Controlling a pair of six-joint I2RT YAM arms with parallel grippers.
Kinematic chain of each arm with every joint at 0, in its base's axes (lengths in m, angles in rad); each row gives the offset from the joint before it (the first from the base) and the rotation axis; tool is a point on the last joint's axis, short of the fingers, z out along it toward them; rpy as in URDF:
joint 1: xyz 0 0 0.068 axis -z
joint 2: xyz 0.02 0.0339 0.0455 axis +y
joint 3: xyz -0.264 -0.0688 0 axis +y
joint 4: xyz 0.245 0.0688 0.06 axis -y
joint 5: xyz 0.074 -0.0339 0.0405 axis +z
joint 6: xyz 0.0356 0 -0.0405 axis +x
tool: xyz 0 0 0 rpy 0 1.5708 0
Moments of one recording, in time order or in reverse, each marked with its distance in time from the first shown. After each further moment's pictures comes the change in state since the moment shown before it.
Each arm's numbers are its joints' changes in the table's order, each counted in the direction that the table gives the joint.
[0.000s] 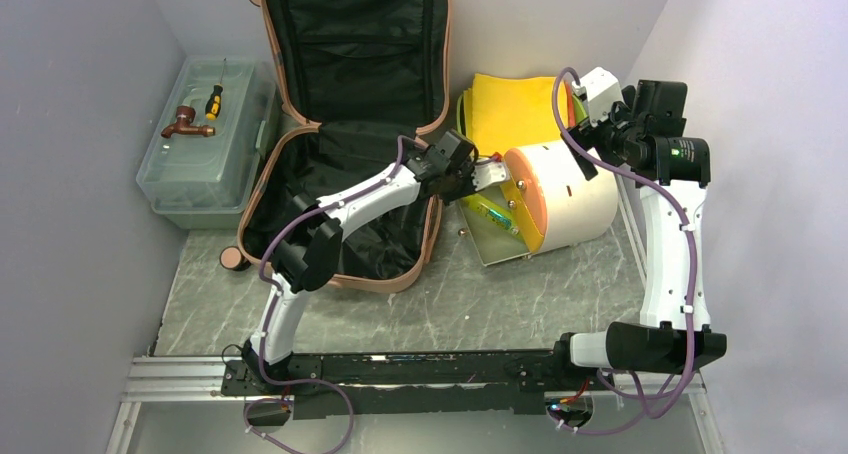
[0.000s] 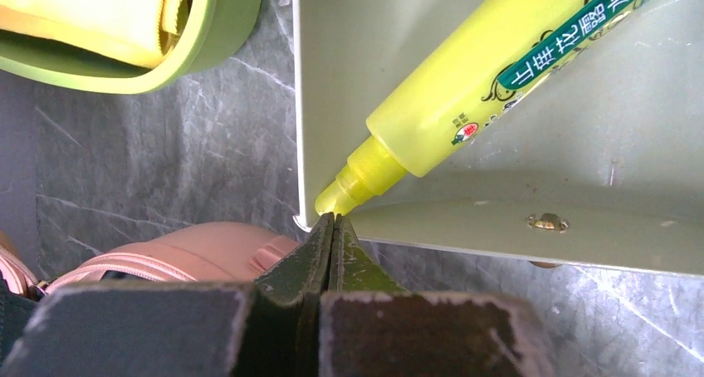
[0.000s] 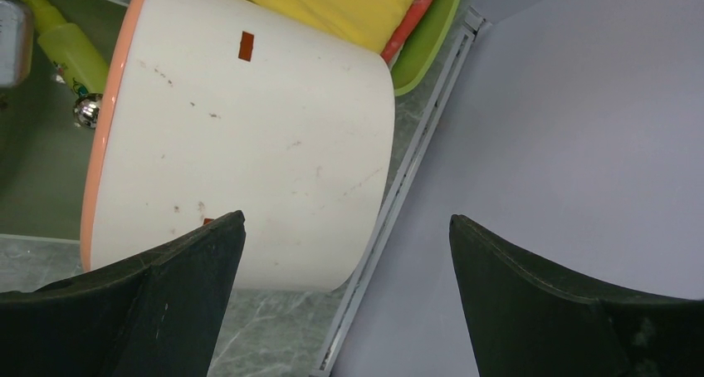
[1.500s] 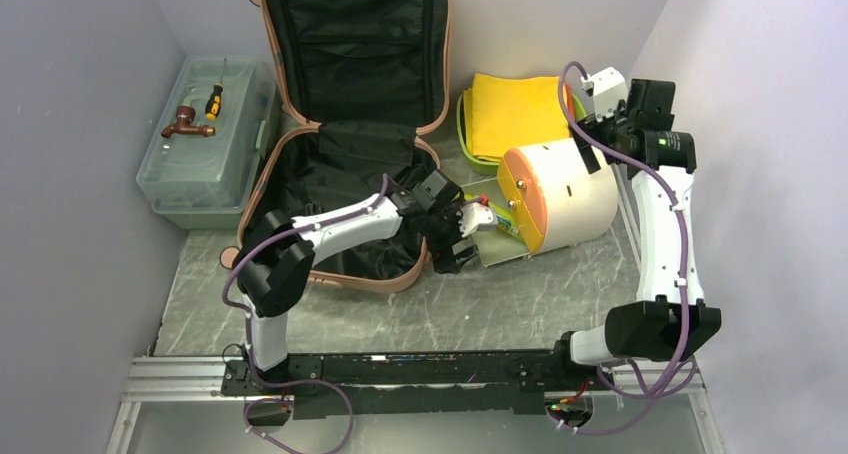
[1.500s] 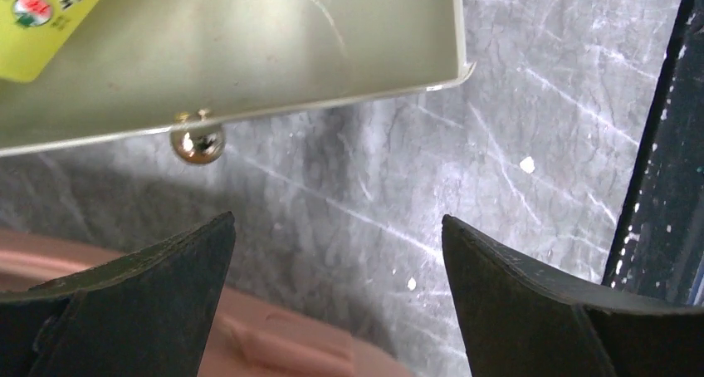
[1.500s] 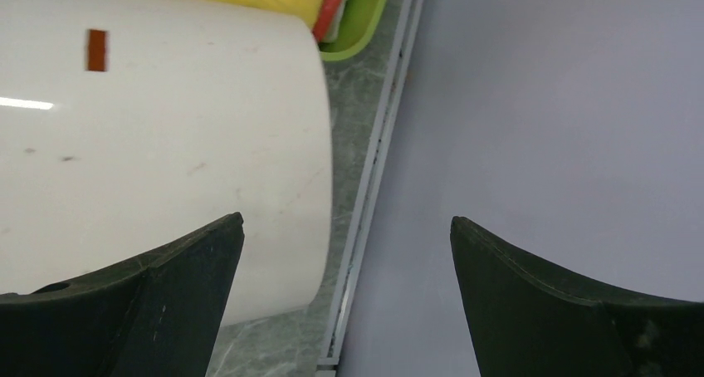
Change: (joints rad) left arm 0.058 -0.275 0.428 -0.008 -0.305 -0.184; right arm 0.014 0.057 0.079 0.114 -0.165 0.085
